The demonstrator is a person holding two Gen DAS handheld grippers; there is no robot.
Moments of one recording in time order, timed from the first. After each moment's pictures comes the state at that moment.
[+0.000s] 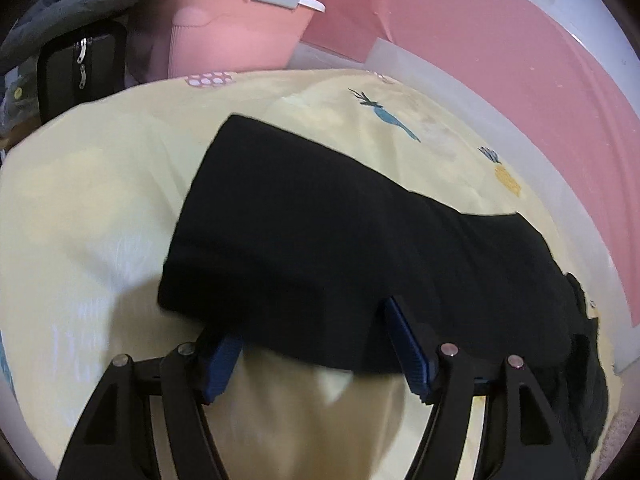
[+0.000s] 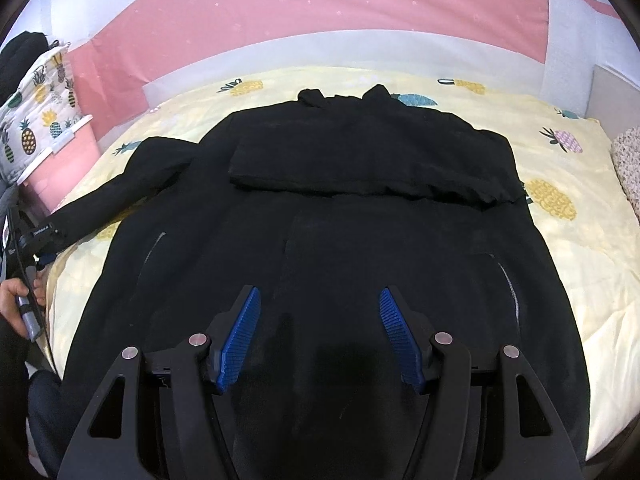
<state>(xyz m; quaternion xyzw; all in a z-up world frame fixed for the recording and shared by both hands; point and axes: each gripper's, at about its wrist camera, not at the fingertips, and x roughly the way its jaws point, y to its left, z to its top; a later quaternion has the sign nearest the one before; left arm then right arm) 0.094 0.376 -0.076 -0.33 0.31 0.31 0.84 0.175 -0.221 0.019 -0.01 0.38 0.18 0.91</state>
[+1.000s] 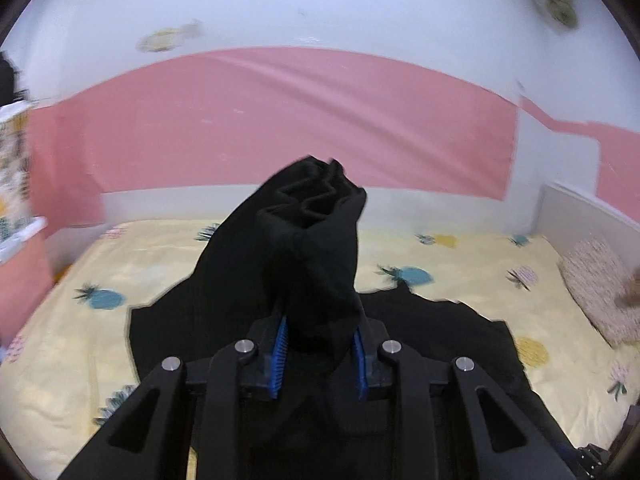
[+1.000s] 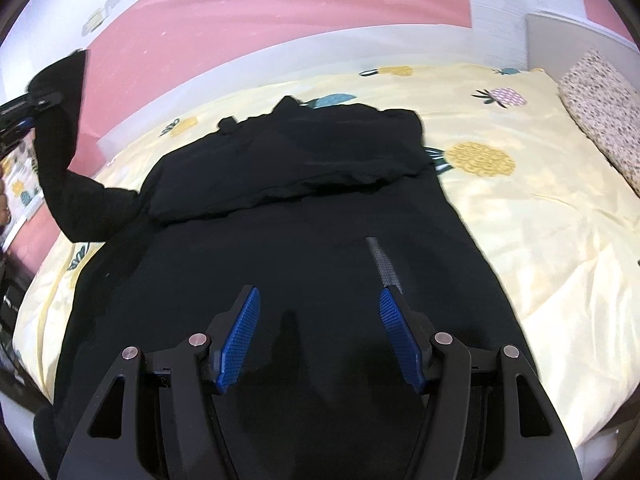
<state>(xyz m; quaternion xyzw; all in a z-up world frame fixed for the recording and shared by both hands) 0.234 0.064 0.147 -0.05 0.20 0.01 0.98 0.186 -0.333 0.012 0.08 0.37 0.11 0.92</state>
